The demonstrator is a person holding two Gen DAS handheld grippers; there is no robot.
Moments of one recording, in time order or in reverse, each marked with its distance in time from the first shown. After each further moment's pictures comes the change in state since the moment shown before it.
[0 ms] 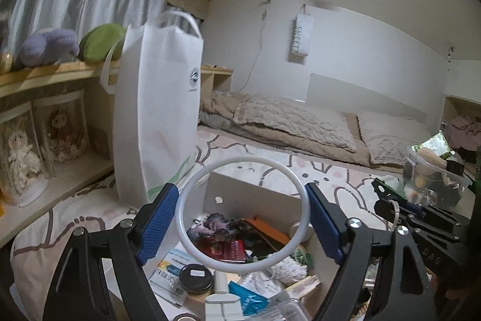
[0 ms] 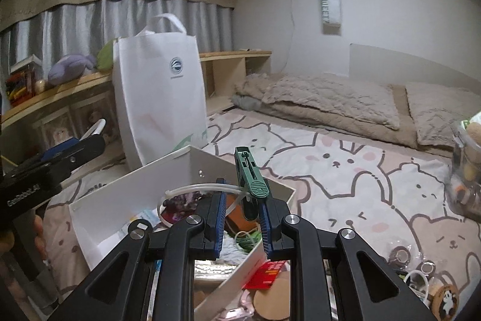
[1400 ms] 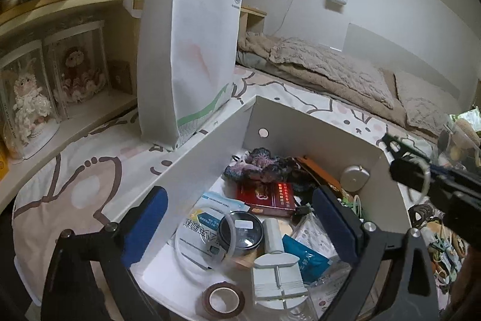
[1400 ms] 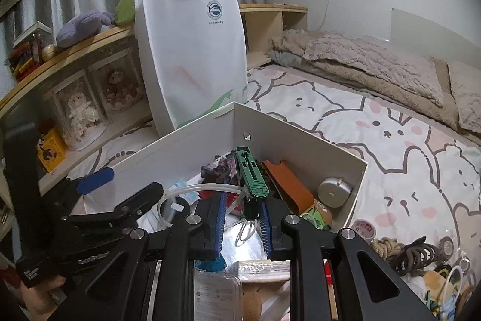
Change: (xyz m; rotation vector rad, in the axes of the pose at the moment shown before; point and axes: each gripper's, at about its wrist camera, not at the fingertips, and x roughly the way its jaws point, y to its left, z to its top) left arm 0.048 0.039 -0.053 -0.037 0.234 0.131; right arm 0.063 0.050 -0.007 -0.010 0.219 0.137
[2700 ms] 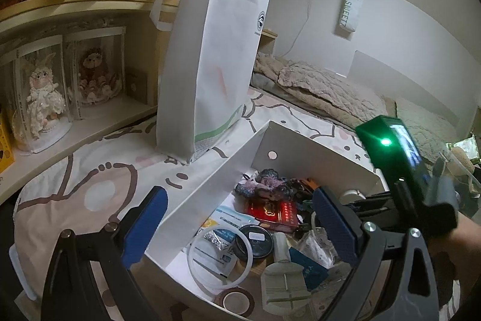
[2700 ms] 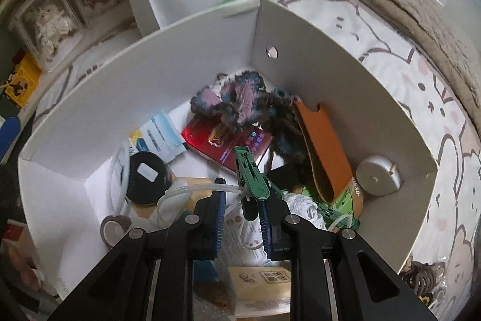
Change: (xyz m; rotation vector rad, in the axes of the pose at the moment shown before) left arm -0.023 0.026 0.006 -0.084 -0.073 -0.012; right arm 0.131 0.016 0.012 -0.161 0.536 -0.020
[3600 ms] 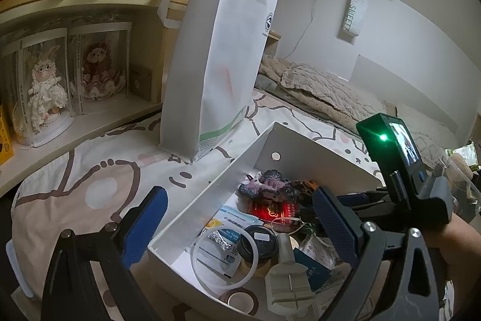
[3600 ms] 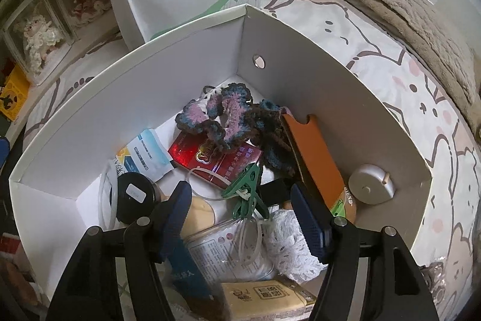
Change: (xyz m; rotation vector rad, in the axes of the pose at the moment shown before) left arm -0.001 0.009 0.001 -0.024 -0.002 -0.001; right arm -0.002 -0.003 0.004 0.035 -0.057 -0.025
